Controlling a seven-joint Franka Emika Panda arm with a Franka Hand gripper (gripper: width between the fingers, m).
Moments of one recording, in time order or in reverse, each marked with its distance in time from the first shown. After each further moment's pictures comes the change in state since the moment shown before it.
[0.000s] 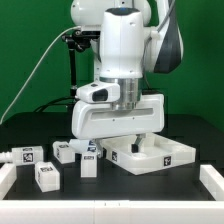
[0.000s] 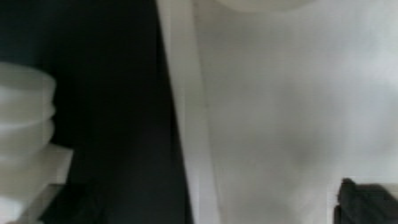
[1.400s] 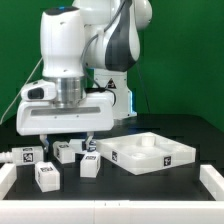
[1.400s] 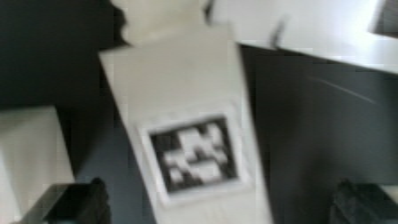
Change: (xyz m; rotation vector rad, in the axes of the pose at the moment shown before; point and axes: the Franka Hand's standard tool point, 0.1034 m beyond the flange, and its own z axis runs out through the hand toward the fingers) arm -0.055 0.095 -0.013 0.033 -0.043 0.208
